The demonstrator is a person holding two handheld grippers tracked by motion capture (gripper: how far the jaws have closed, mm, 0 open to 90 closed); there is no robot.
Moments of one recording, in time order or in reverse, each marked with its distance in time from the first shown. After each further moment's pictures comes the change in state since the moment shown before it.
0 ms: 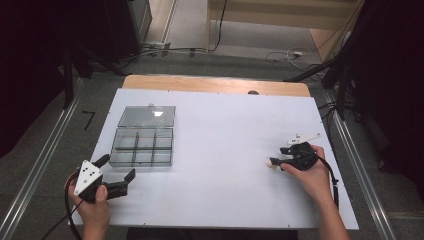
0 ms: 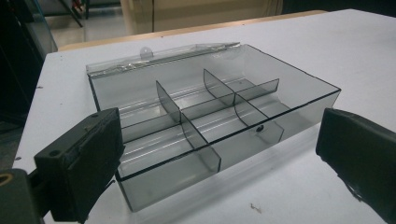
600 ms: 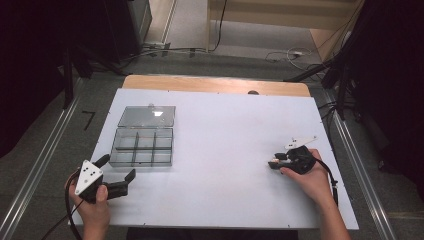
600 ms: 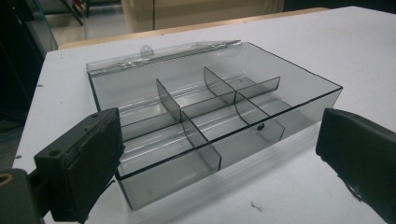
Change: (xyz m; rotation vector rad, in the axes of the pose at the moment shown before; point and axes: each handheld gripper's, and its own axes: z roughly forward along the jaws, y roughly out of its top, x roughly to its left) left arm 0.000 0.000 0.001 0.008 0.003 0.002; right arm 0.005 -0.006 0.003 0.022 0.065 -0.060
